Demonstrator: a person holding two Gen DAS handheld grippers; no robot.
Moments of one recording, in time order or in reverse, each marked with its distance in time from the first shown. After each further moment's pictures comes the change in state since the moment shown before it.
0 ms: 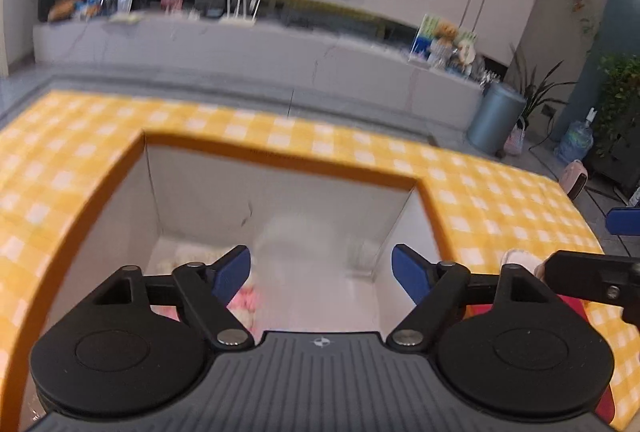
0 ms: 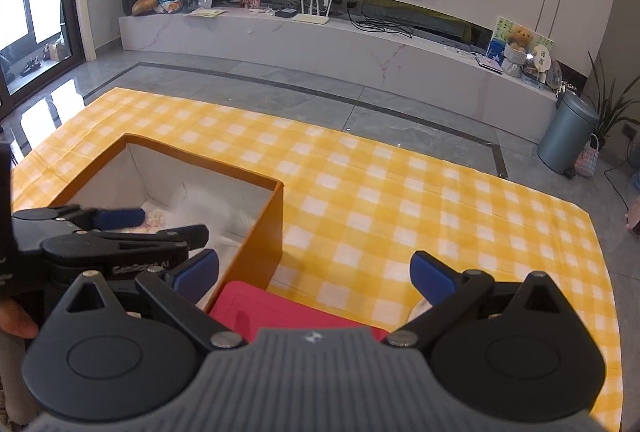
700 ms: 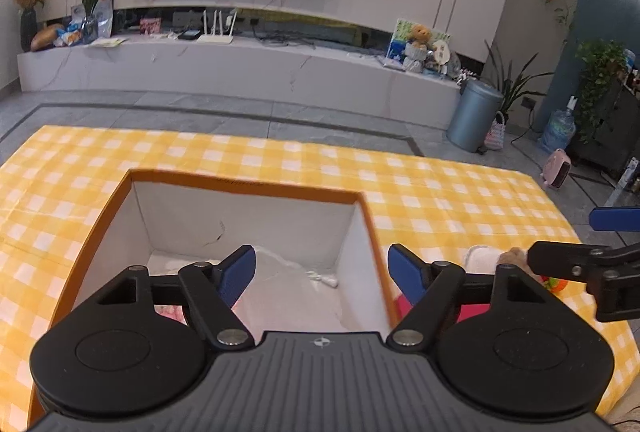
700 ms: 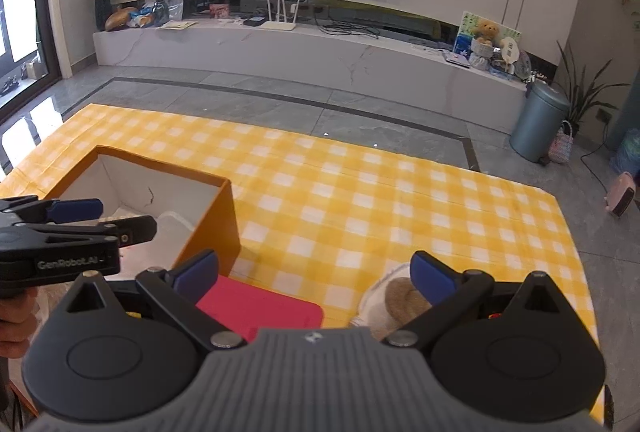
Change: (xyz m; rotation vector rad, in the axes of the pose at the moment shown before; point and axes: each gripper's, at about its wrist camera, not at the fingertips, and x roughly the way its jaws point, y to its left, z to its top) left arm -0.037 -0.031 0.011 0.065 -0.018 -0.034; right arm -0.028 -0.035 -0.012 0.057 -0.023 -0.068
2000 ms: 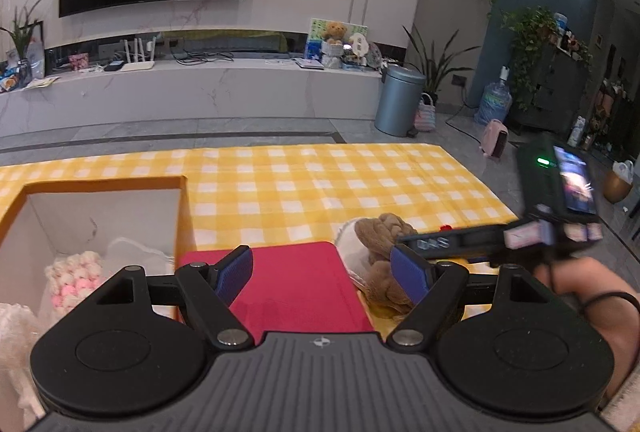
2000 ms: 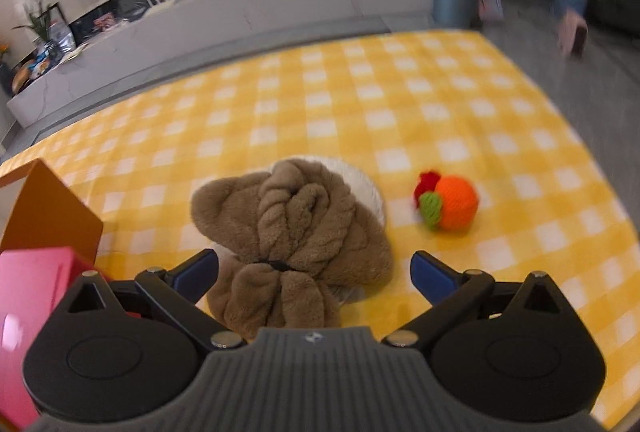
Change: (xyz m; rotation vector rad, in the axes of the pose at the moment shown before) left arm -0.005 -0.109 -0.036 0.158 -0.018 -0.152; right arm 0.090 -0.134 -0.085 0.427 0.176 -0.071
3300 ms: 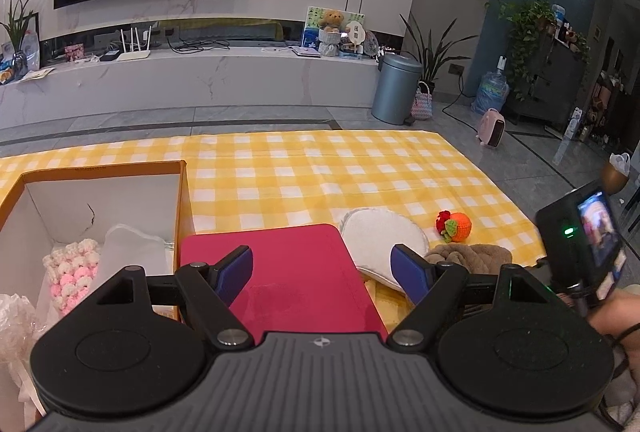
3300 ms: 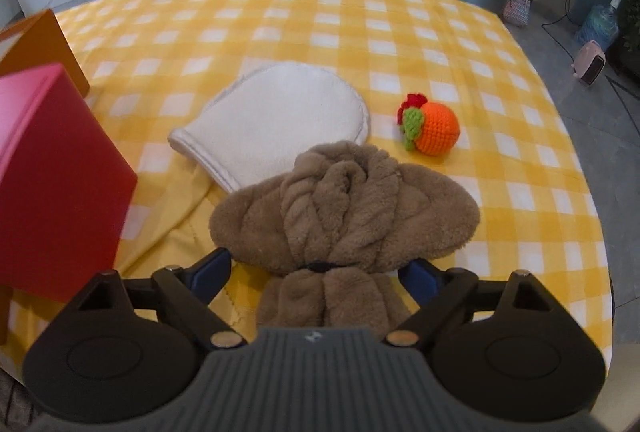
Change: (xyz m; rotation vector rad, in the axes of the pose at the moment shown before) left arm -0.005 -0.003 -0.006 -0.003 0.034 -0.002; right arm -0.012 -0.003 -0.050 -0.272 0.158 -0.088
